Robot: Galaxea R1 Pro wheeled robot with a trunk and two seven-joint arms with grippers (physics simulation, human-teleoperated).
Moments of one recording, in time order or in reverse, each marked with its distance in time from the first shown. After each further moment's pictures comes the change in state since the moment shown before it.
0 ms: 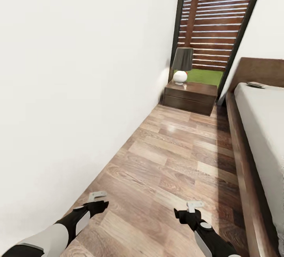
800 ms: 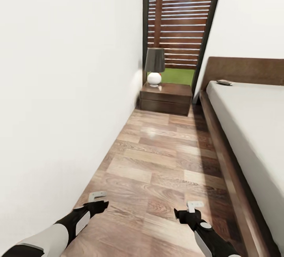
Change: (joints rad) left arm 0.000 0.000 0.000 -0.001 0.000 0.000 0.000; right arm 0.000 0.000 0.000 0.000 0.000 0.000 0.000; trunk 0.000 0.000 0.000
